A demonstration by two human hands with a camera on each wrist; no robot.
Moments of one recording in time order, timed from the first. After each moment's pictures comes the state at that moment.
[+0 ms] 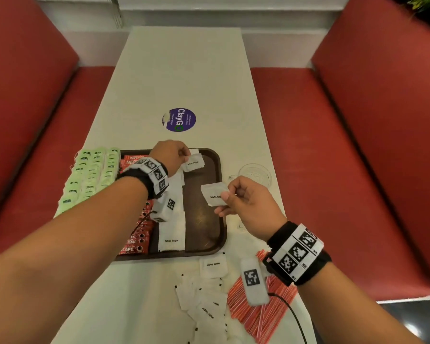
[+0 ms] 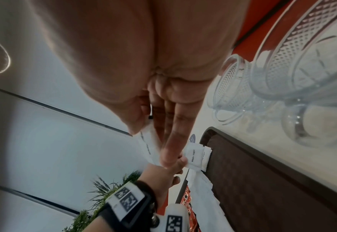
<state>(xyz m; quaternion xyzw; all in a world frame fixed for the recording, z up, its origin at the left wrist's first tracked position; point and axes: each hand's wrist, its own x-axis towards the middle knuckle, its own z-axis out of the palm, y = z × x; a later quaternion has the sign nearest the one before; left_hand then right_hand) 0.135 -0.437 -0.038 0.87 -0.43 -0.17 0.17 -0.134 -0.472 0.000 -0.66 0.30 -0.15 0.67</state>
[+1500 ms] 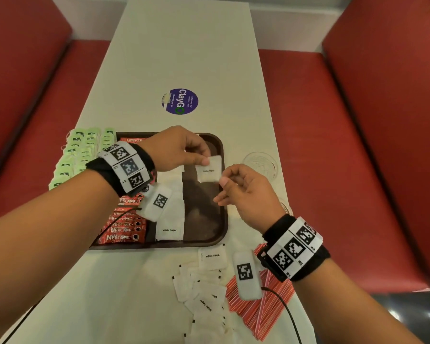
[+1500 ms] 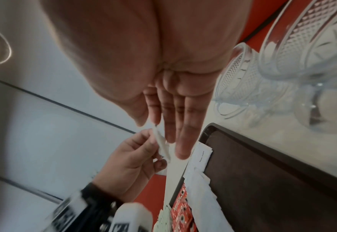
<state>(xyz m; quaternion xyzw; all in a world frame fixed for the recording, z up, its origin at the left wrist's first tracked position) 0.105 -0.410 0.012 0.72 -0.56 -0.33 0.23 -0.121 -0.466 -0.005 -0.68 0.33 -0.14 0.64</state>
